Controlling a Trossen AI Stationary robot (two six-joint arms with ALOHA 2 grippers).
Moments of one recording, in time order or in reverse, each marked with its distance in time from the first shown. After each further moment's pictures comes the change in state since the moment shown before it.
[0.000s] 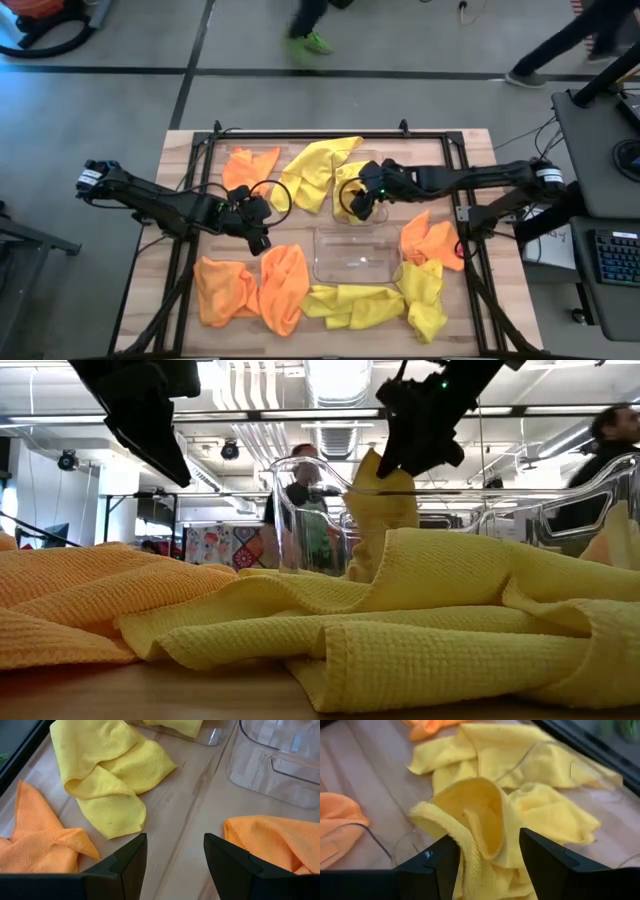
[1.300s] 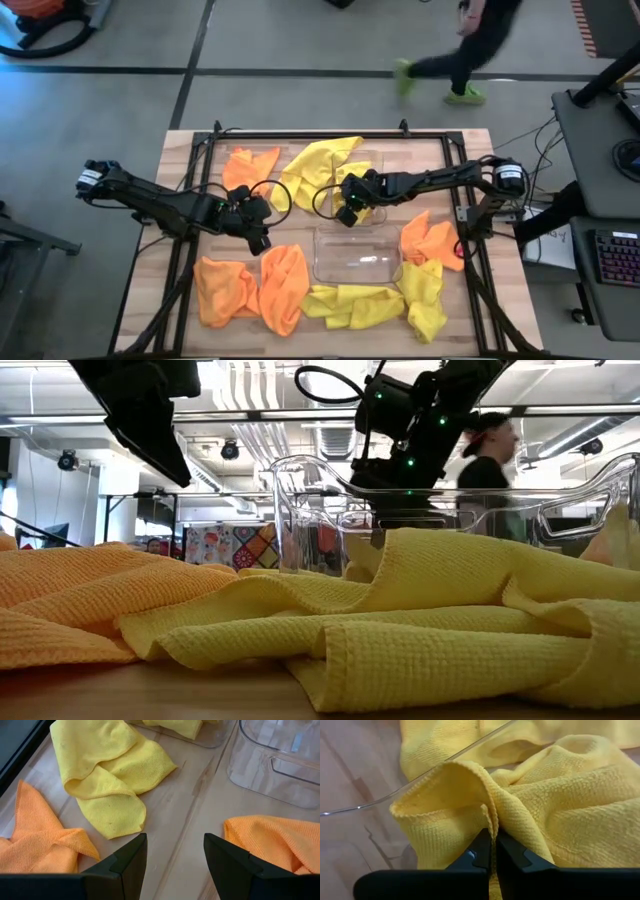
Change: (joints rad) left arm 0.000 0.000 0.000 0.001 0.000 0.000; right arm -0.060 0.318 -0.002 0.120 -0.090 -0.044
